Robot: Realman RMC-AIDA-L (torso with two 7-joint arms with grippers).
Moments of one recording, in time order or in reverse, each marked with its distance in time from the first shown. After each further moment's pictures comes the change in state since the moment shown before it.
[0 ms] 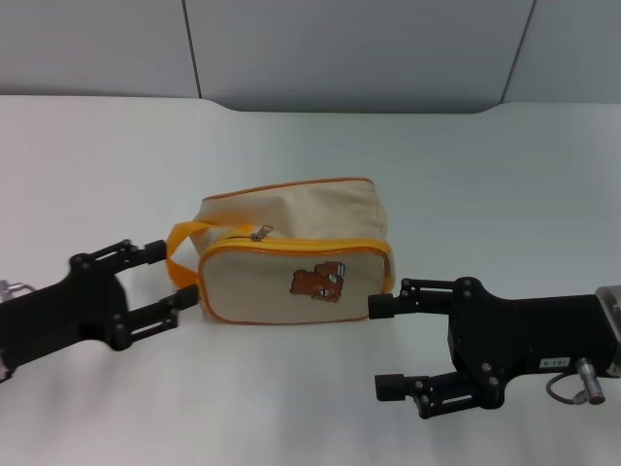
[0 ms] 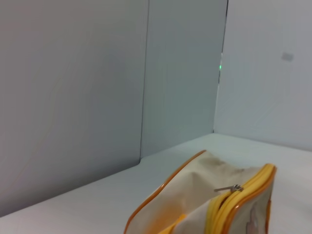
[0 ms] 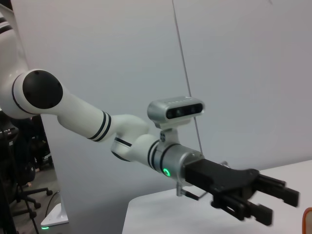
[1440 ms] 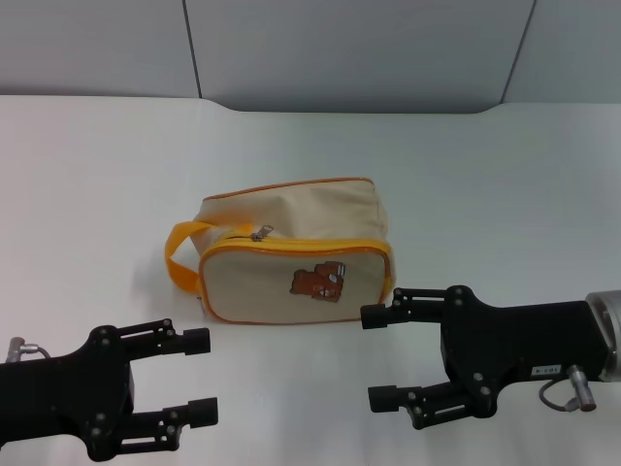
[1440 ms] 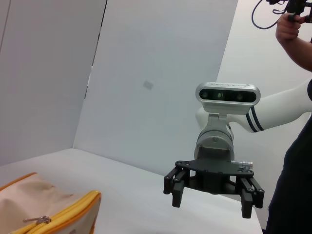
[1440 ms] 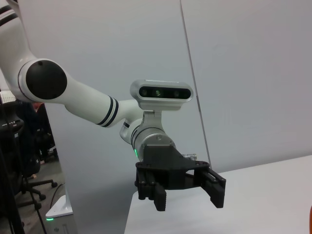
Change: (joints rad) left arm 0.024 0.063 0.168 0.006 -0.003 0.376 -0.150; right arm 0.004 0.003 -0.030 0.008 0.000 0.016 -0.014
